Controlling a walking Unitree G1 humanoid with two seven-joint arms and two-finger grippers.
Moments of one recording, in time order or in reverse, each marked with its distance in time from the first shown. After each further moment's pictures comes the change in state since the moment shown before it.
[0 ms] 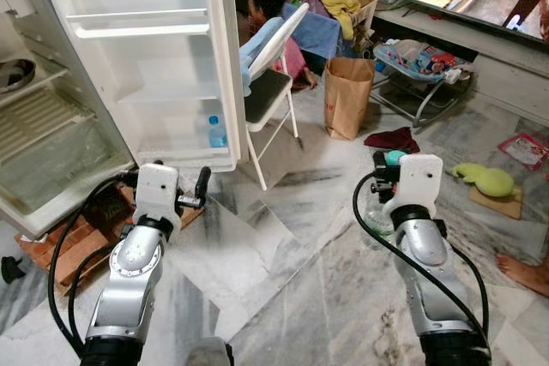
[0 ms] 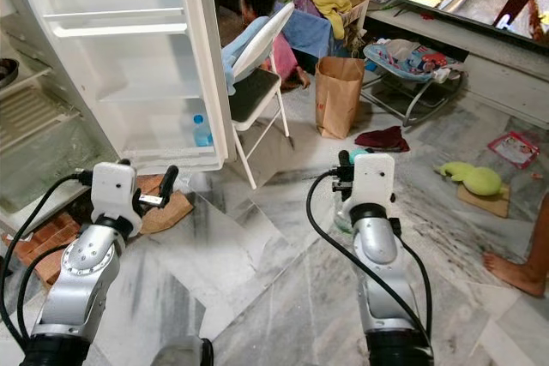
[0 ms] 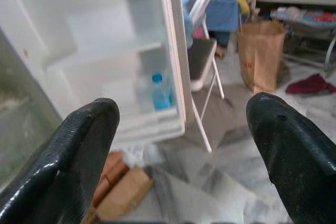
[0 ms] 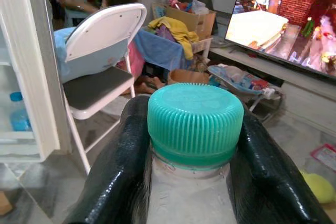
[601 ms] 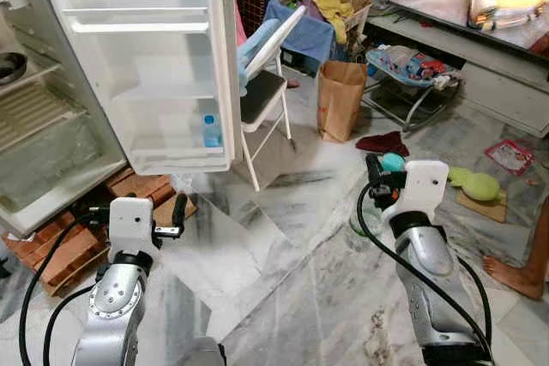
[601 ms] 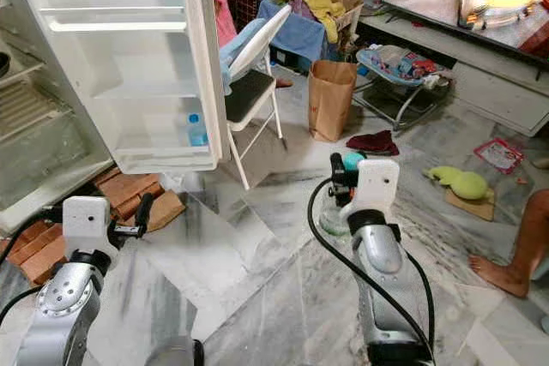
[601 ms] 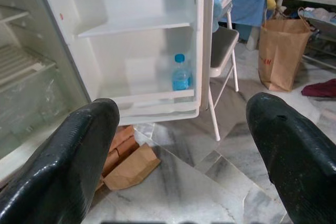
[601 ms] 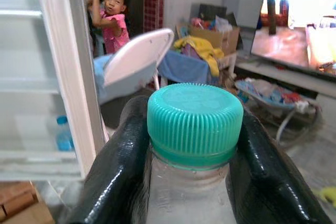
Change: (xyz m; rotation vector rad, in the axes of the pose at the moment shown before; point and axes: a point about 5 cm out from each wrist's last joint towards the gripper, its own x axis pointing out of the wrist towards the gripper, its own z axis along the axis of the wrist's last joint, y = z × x) left arm -0.019 0.007 -0.004 -0.041 0.019 0.069; right arm -0.008 0.003 0.012 0.123 -0.064 0.083
